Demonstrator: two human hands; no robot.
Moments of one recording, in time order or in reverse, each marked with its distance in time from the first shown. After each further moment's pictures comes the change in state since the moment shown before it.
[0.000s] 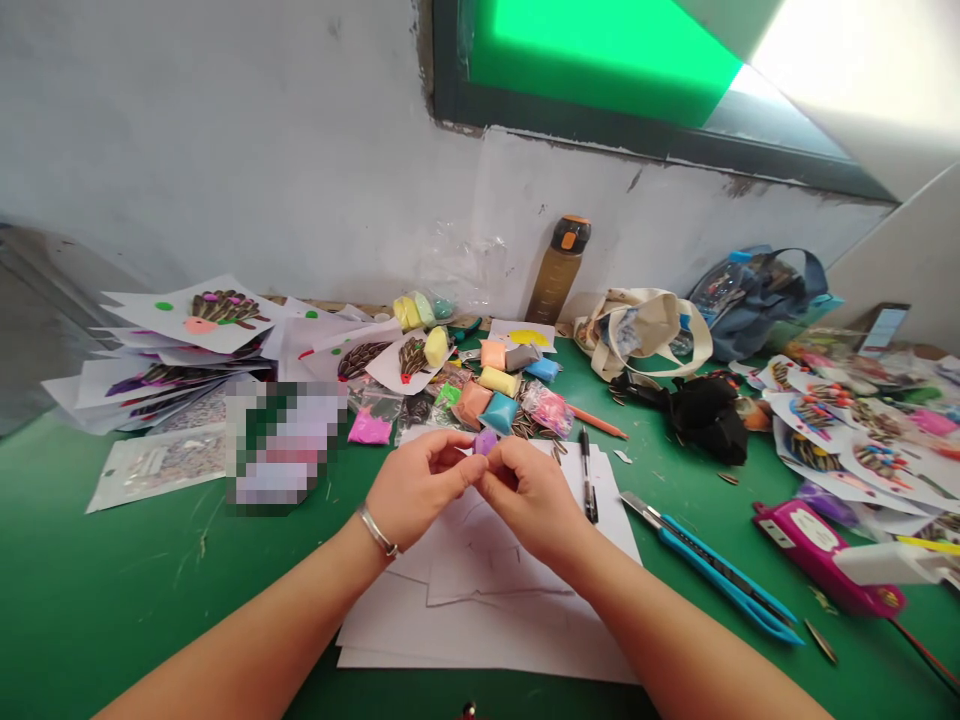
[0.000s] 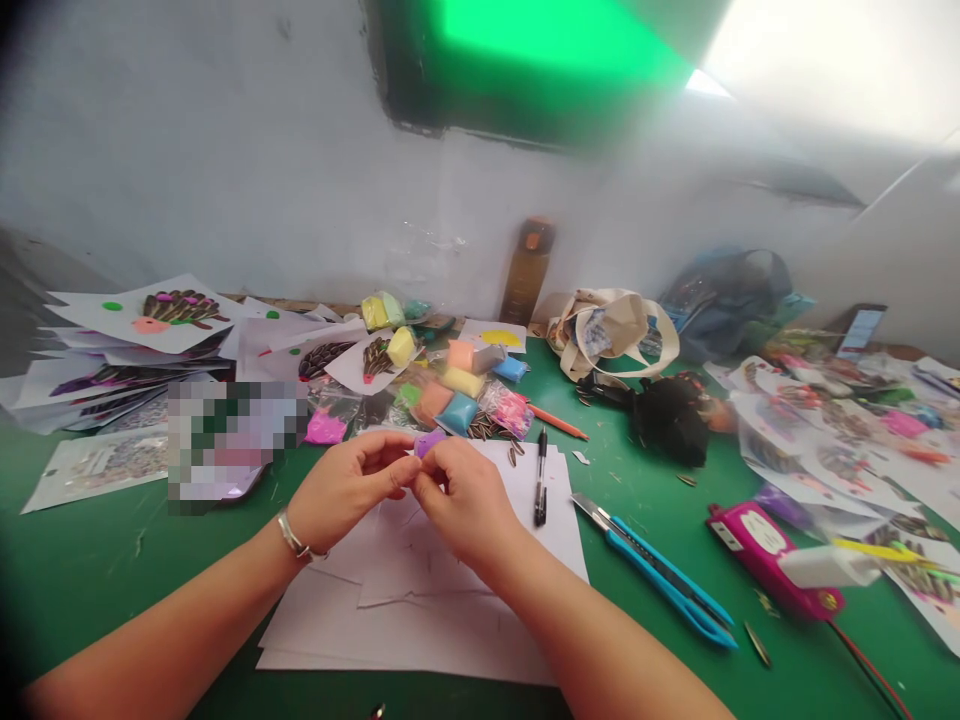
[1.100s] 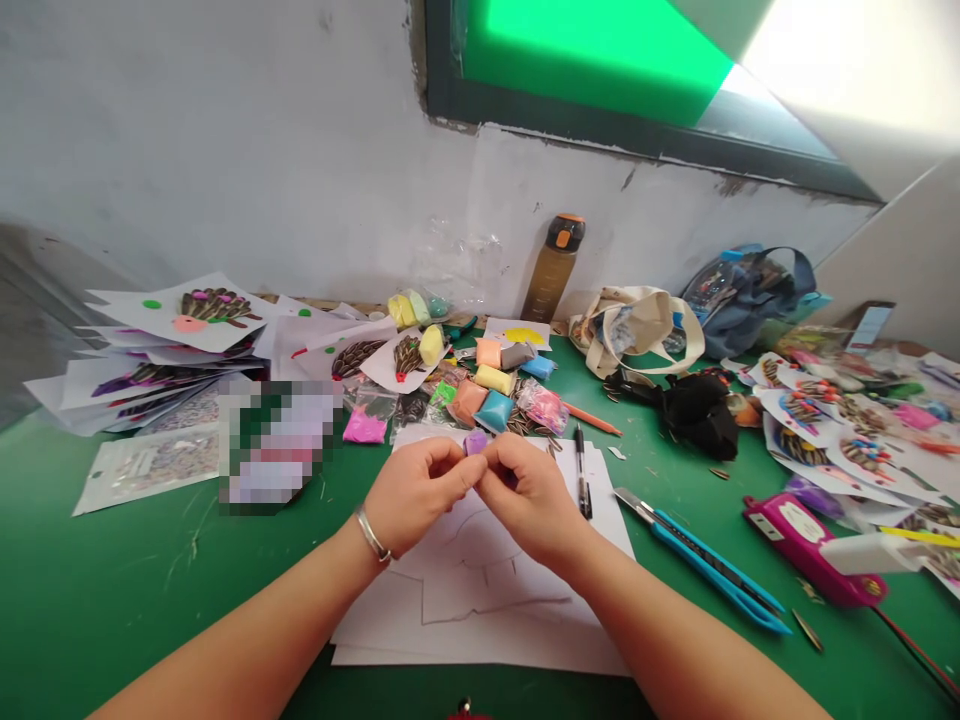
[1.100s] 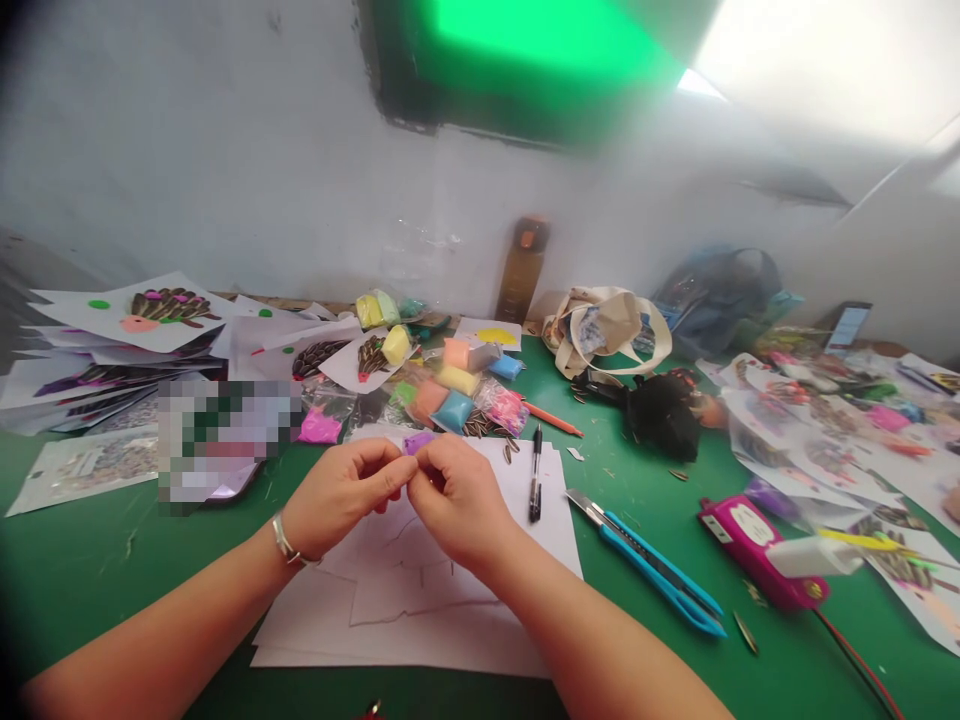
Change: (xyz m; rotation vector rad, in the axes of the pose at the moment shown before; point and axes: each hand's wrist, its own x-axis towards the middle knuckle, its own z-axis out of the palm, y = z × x) left_hand -0.004 0.006 -0.002 0.064 -0.079 0.028; right_hand -0.001 -0.006 -0.003 0.132 0.029 -0.046
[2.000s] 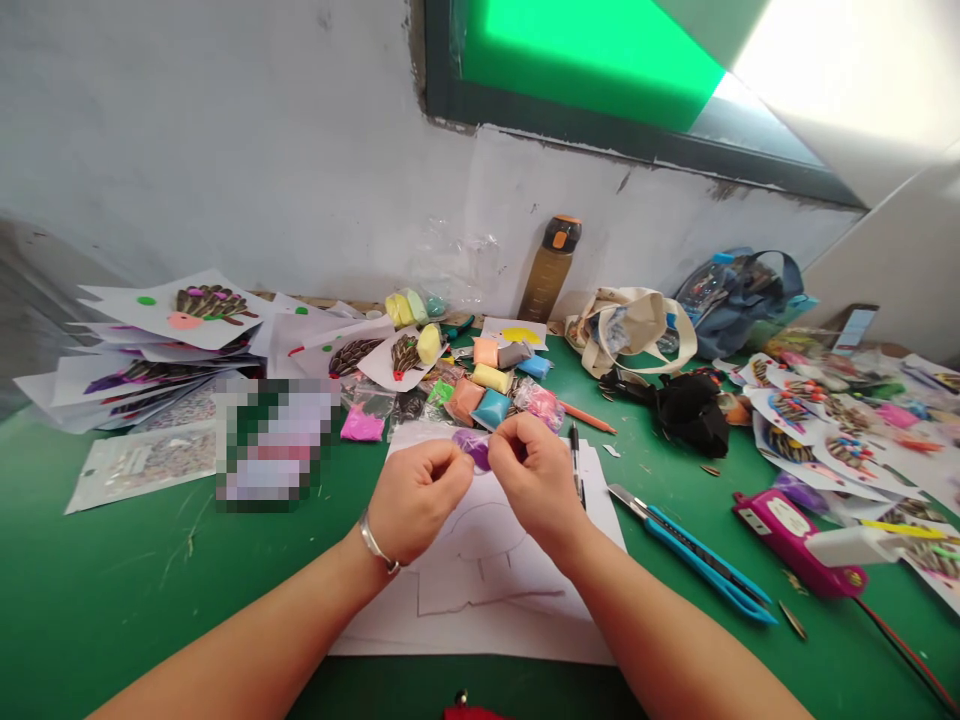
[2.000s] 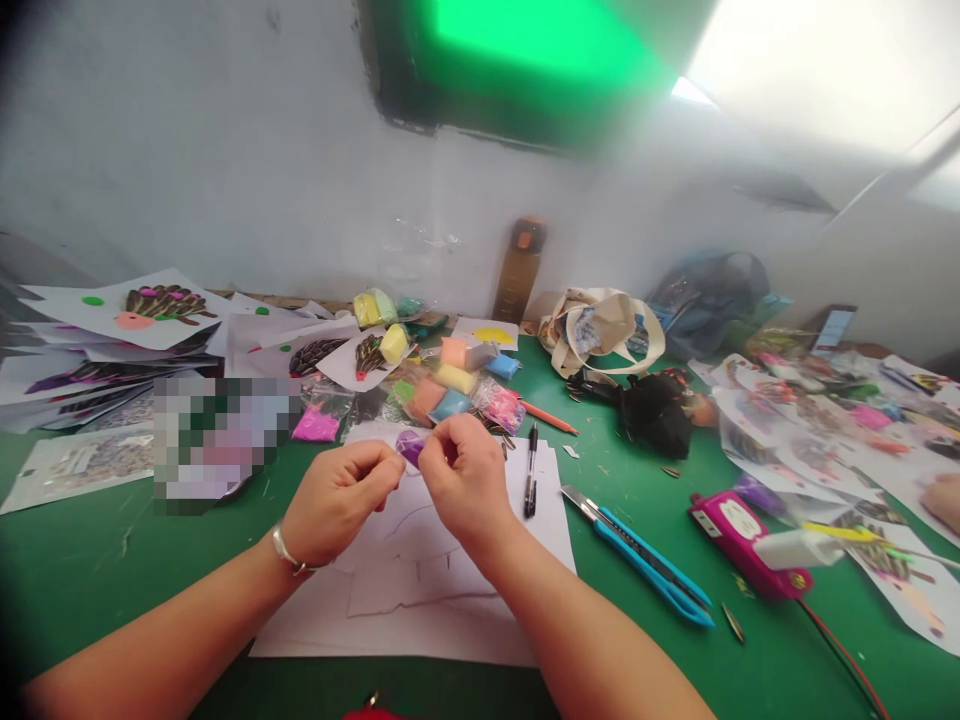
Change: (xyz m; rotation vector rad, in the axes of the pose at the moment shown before) left_hand -0.007 0.001 0.010 0.099 0.185 0.163; right_hand 0.009 -0.005 -0.001 -0.047 0.248 0.094
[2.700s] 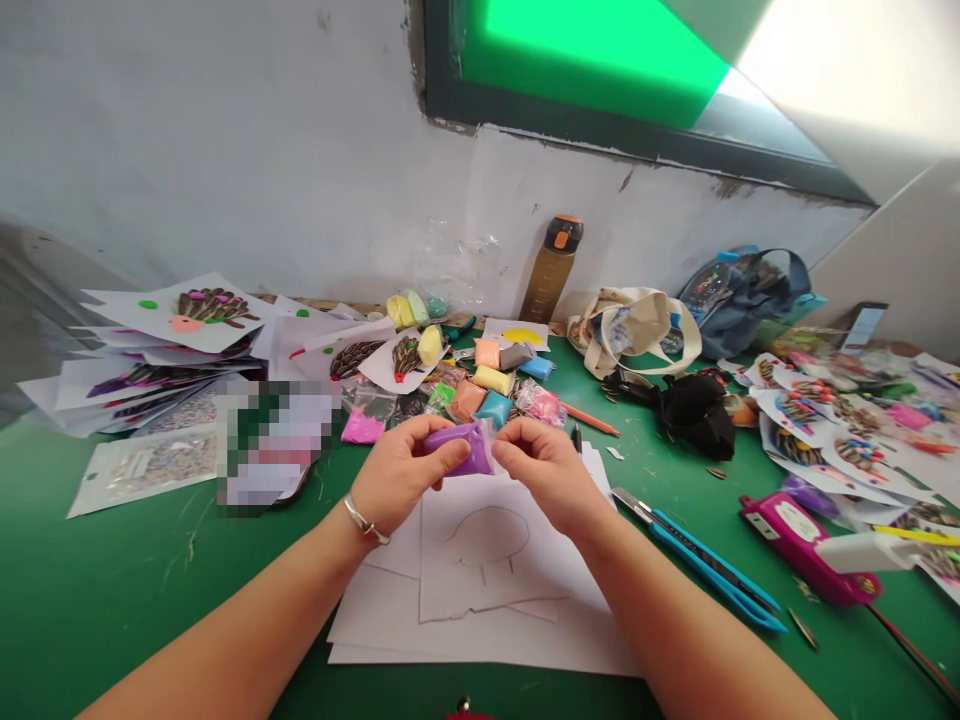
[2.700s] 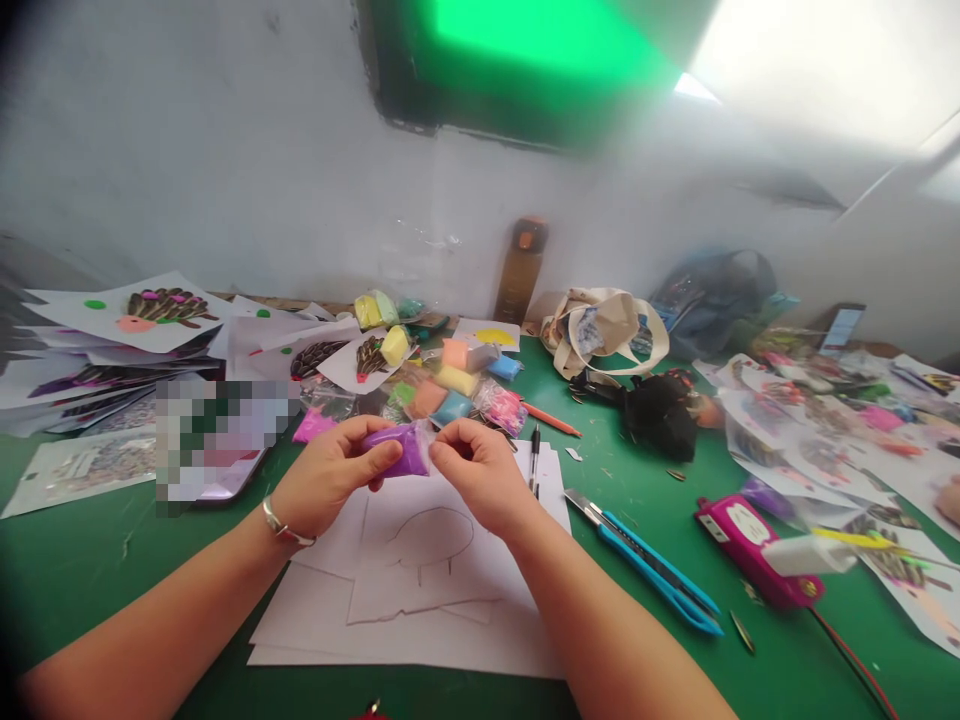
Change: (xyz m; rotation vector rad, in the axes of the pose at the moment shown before) left_hand 0.018 -0.014 -0.014 -0.295 -0.077 -0.194; right_hand 0.007 0.017 -0.015 0.358 -0.314 0.229
